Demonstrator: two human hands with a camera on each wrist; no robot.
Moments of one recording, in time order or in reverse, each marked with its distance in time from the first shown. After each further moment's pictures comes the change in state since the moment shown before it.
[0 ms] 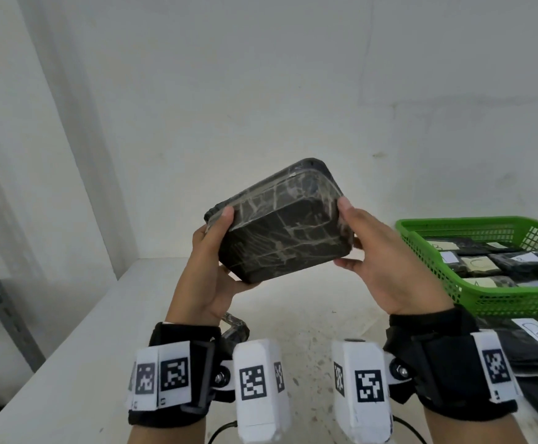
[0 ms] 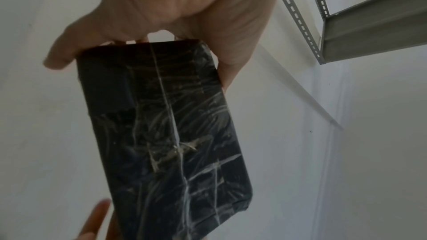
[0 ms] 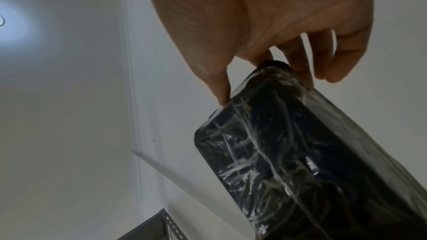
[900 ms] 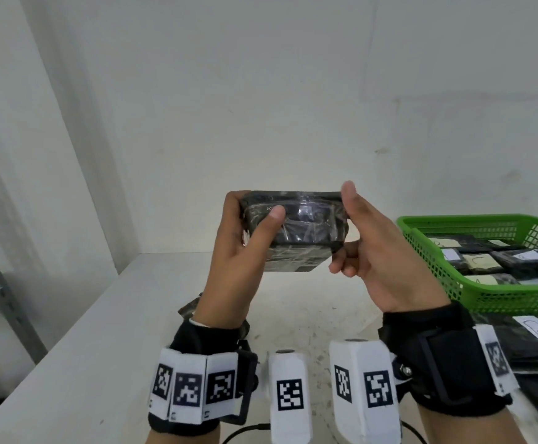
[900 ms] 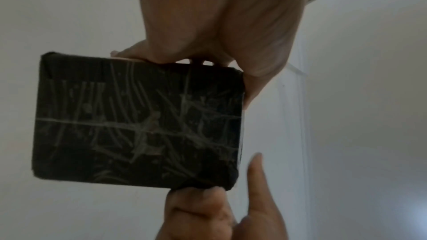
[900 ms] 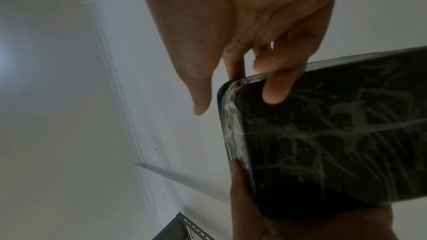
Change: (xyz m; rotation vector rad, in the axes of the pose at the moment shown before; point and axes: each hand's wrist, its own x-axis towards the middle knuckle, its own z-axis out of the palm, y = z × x) left_hand -0.016 -0.013 0.023 0.296 -0.243 0.567; right_hand -0.009 -0.008 0.007 0.101 -0.087 -0.085
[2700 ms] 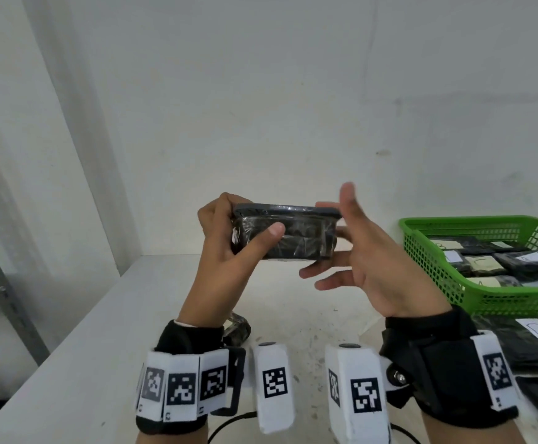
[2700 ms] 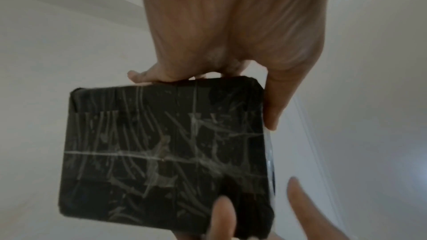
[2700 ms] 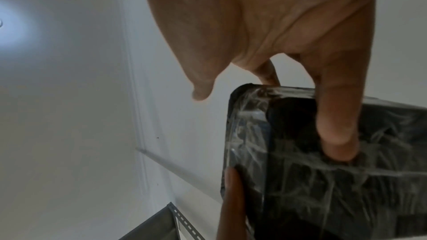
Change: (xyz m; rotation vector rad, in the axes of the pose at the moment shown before) left_hand 0.002 -0.003 -0.021 0.070 -0.076 0.053; right_hand -0.003 -0.004 0.005 -0.069 -0.068 0.150
